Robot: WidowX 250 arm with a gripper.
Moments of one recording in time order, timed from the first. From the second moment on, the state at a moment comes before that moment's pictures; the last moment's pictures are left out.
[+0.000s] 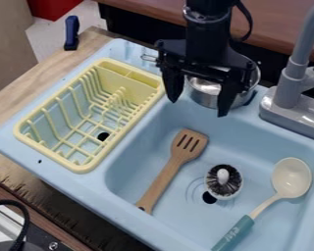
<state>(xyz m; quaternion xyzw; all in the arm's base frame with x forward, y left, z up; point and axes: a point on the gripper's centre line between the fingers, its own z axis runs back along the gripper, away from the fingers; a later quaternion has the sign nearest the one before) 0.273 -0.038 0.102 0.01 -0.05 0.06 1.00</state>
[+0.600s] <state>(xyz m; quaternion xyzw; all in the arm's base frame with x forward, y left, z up) 0.245 -0.063 0.065 0.02 -0.04 -0.03 1.00</state>
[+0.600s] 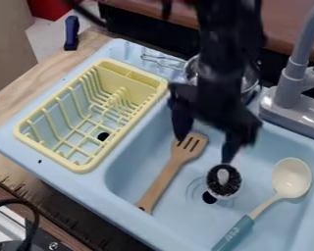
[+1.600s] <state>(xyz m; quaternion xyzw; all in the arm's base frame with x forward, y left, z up) 0.201 -0.104 0.033 -0.03 -0.02 -0.18 0.98</state>
